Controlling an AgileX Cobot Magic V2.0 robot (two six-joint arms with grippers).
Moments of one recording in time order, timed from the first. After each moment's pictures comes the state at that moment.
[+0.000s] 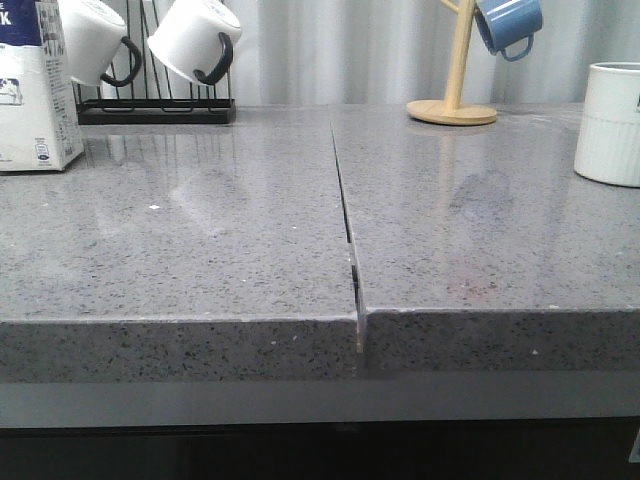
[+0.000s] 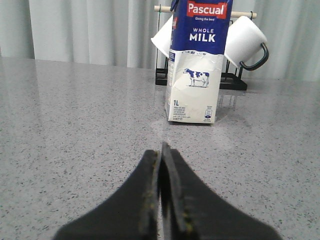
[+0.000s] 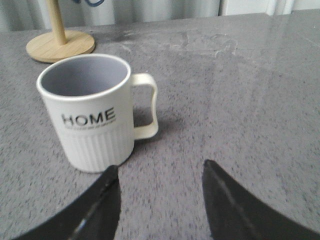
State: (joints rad) left arm 0.01 -0.01 0.00 -0.05 0.07 -0.06; right arm -0.17 0.95 -0.39 -0.07 -0.25 0.10
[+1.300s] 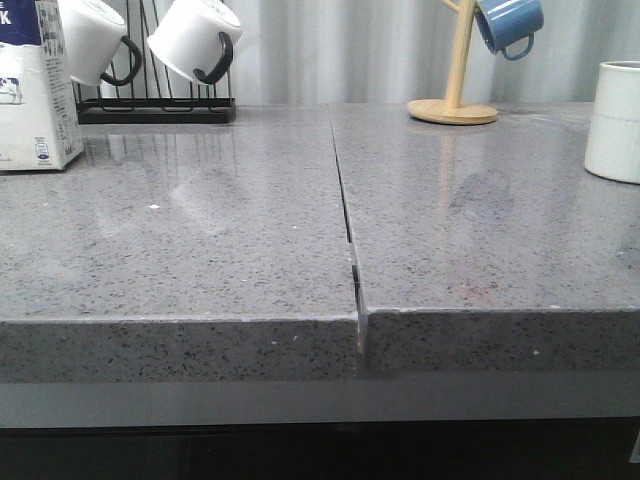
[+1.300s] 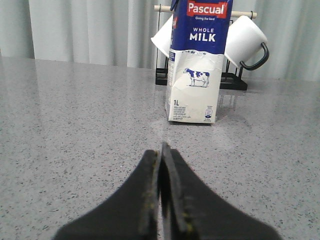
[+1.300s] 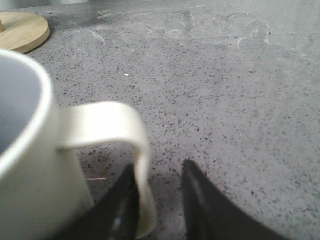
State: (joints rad) left arm 0.01 -0.01 0.00 -0.05 0.07 -0.06; right arm -0.20 1.72 -0.76 -0.07 -0.62 0.10
